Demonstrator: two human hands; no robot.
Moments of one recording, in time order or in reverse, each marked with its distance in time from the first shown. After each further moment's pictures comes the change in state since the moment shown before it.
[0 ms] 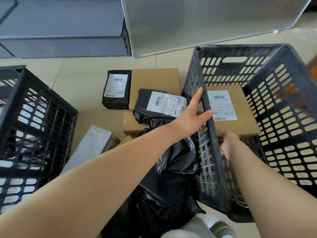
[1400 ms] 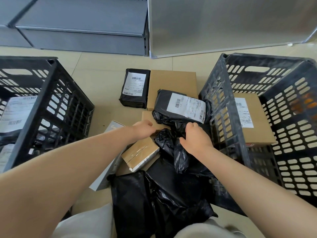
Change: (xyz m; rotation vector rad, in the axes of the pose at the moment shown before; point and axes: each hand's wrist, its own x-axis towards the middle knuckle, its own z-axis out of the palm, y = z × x) left_hand -0.057 -0.106 -0.157 0.373 0.103 -0.582; right_hand -0.148 0.064 0.094 -1.577 -0.214 -1.159
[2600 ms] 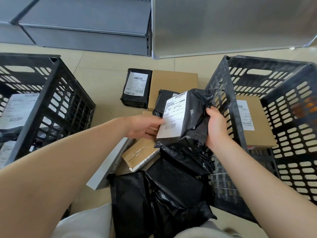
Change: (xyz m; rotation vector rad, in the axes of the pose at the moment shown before) left_hand -0.003 0.007 -0.022 -0.520 -0.393 0.092; right_hand 0.006 0.005 -0.052 1.765 0.161 0.397
